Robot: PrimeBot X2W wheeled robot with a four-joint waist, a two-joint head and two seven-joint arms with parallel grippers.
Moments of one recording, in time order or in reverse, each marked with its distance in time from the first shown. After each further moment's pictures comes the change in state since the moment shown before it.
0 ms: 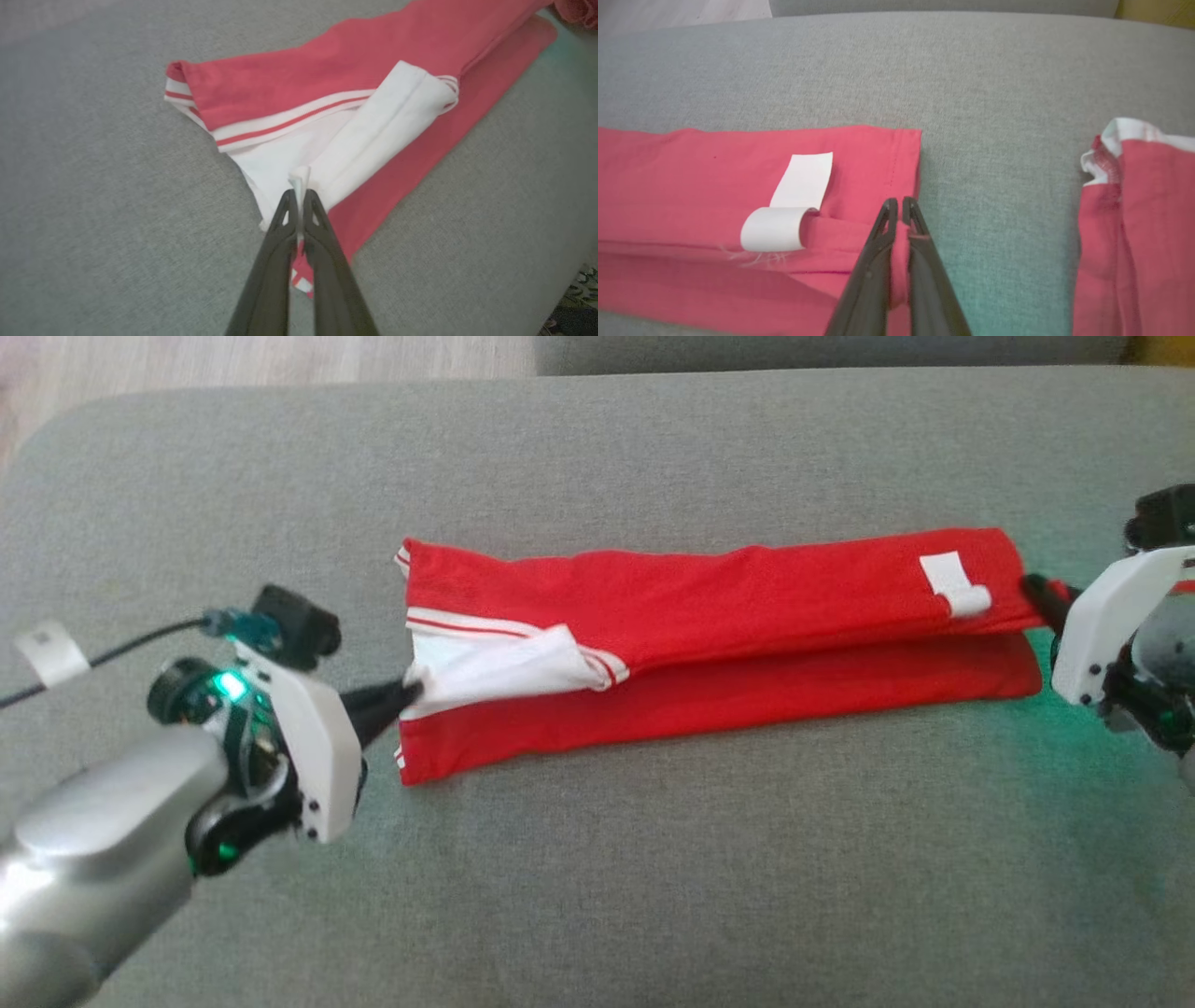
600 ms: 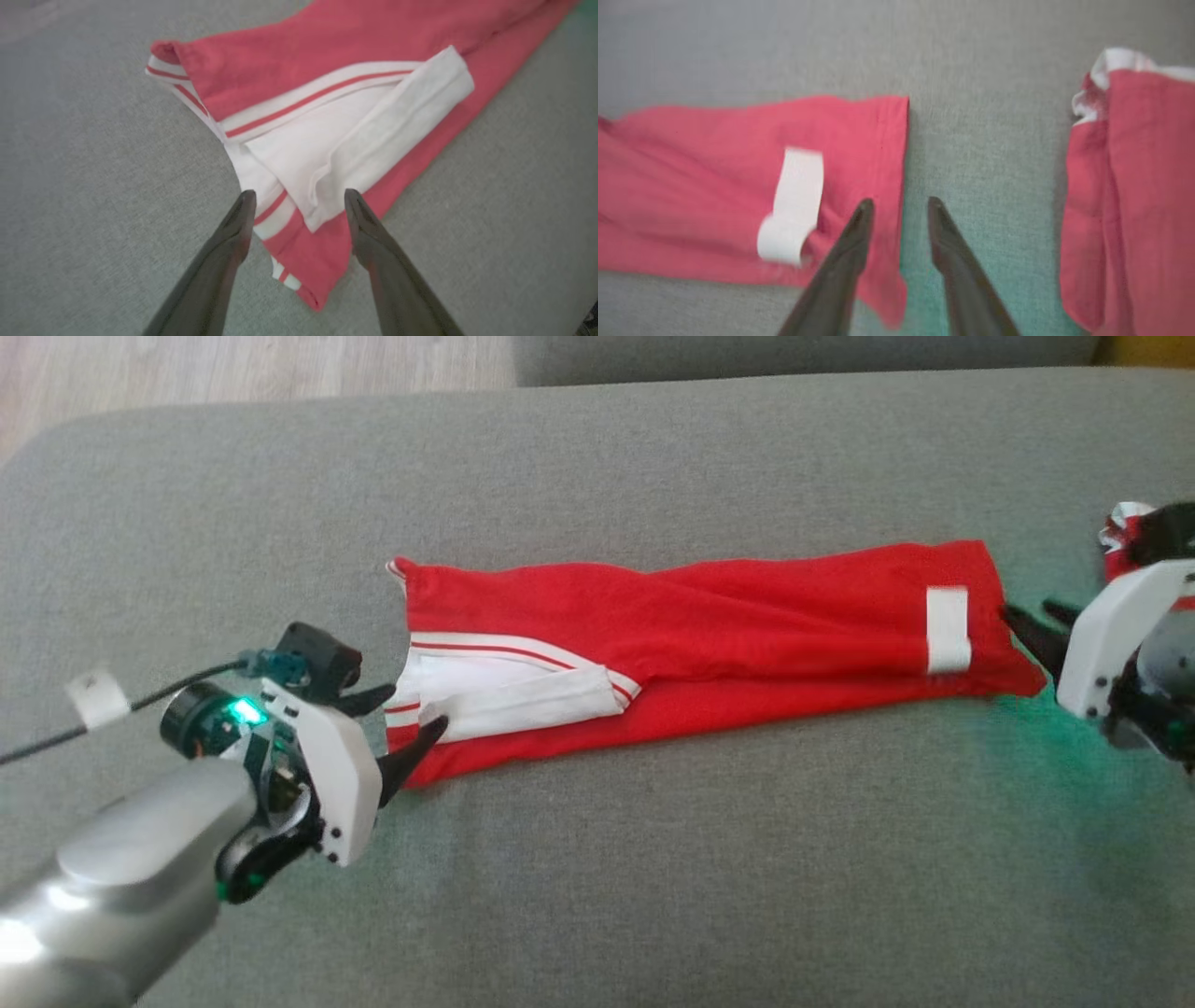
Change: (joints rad) left arm 0.065 -0.034 -0.001 0.019 0.096 0.054 -0.008; right arm 0.017 -0.047 0.086 -0.055 0.121 0.000 0.086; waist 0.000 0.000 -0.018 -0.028
